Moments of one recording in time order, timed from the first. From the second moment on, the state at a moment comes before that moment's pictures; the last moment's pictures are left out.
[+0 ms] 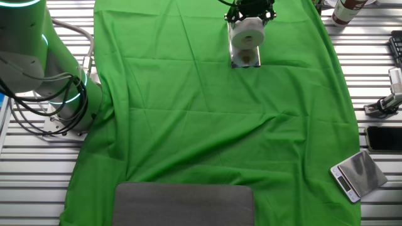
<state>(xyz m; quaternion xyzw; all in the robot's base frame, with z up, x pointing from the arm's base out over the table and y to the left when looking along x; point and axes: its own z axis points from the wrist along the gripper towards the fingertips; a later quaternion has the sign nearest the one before) 0.506 0.248 0.072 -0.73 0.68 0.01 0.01</state>
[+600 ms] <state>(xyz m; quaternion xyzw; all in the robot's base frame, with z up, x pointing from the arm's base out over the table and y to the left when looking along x) 0.507 0.246 0.074 -0.74 0.67 0.01 0.01</state>
